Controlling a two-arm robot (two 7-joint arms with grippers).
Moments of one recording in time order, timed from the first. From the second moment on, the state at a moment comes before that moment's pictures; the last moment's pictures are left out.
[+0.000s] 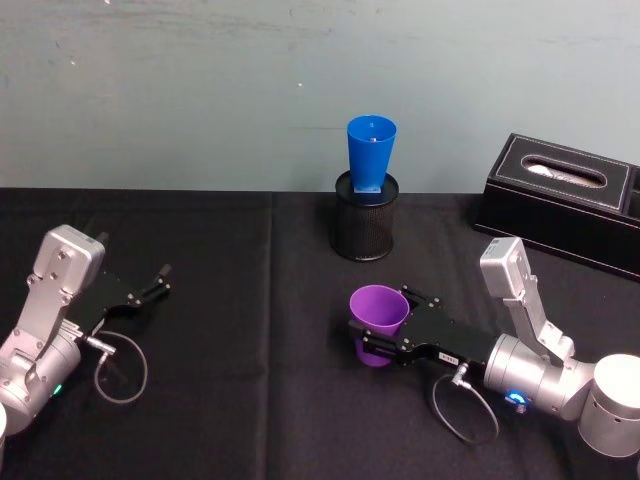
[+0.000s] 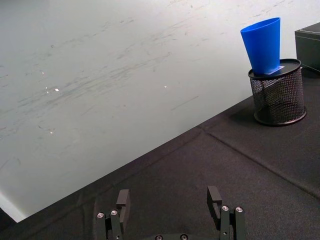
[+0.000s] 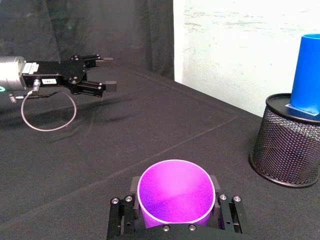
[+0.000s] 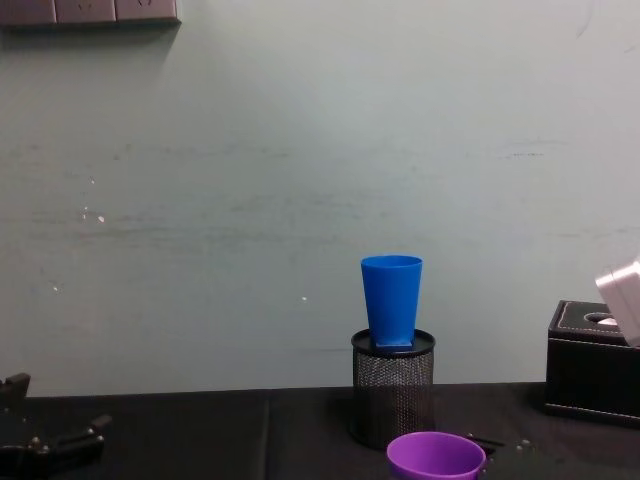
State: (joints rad) left arm -0.20 0.60 0.45 -1.41 -0.25 -0.12 0.03; right arm 0.43 0.37 -0.51 -1.06 0.41 -0.19 0.73
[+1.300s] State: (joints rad) left arm -0.20 0.60 0.45 -1.41 -0.25 -0.12 0.03; right arm 0.43 0.46 -0.49 -1.28 0.48 -0.03 0.71
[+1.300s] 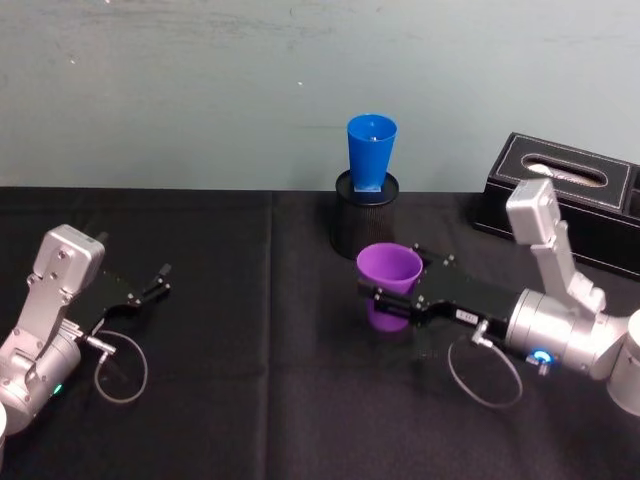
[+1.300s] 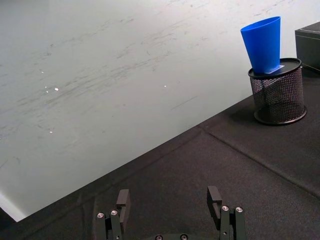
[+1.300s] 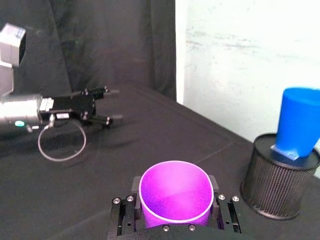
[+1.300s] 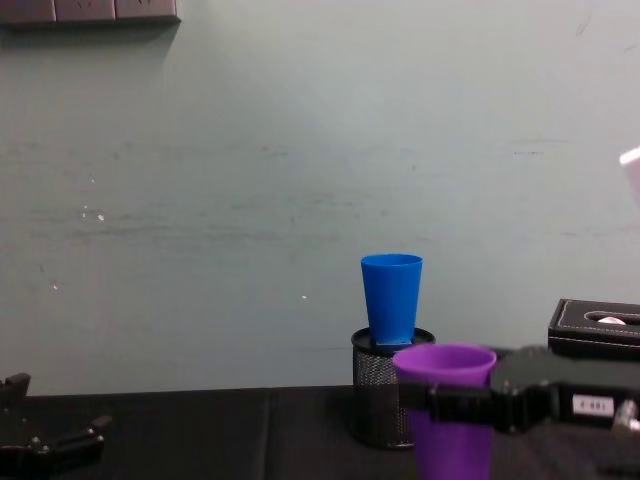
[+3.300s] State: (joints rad) left arm -0.20 0.60 0.45 -1.41 -0.25 -0.12 0.03; right arm 0.47 0.51 -0.49 -1.41 0.60 0.07 0.66
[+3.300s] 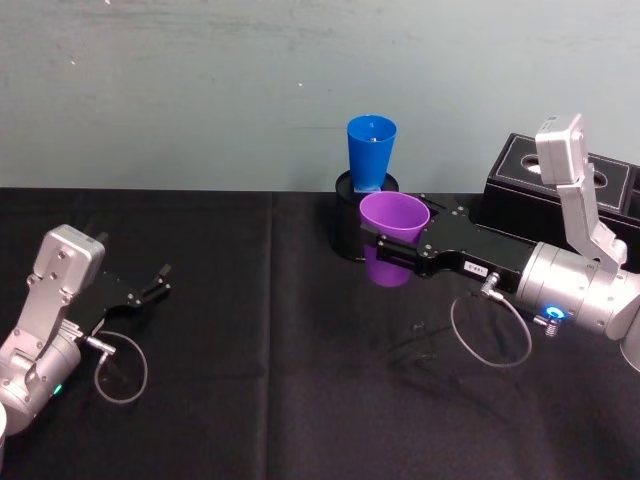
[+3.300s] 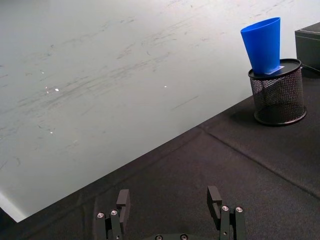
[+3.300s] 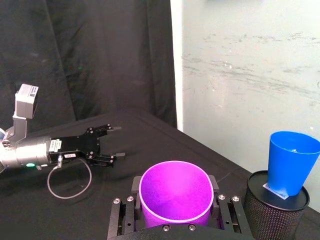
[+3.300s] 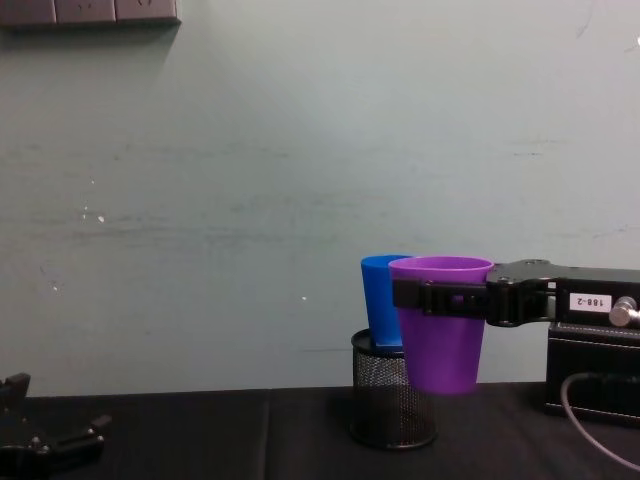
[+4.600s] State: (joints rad) left arm -0.20 0.60 0.45 -1.41 -0.25 -0.12 0.03; right arm 0.47 0.51 -0.49 -1.41 0.60 0.07 0.66
